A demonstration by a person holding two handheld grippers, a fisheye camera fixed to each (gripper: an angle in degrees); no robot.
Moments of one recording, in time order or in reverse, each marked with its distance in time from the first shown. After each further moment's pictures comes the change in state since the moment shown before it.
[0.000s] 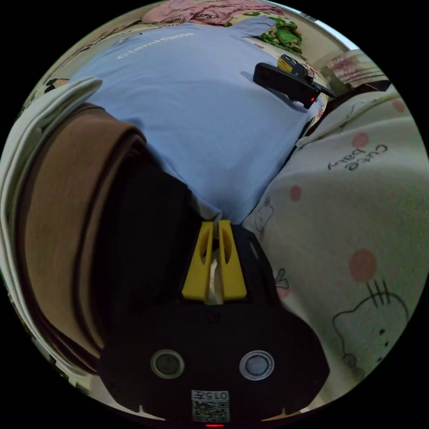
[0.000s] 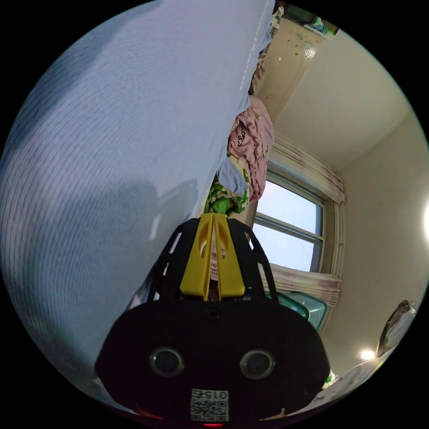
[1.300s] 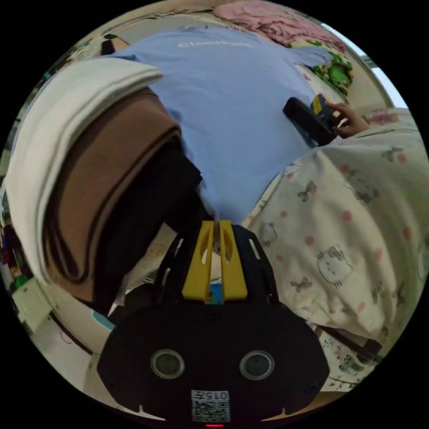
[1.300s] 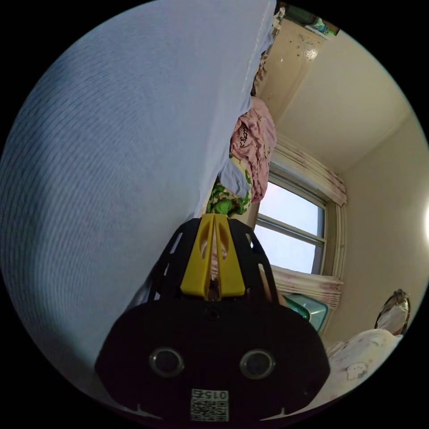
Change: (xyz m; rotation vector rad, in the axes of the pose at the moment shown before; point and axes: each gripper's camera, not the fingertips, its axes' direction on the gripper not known) left arm -0.020 0.108 -0.157 0.126 0.019 -0.393; right arm 0.194 -0.210 -0.181 0.011 -0.013 0.010
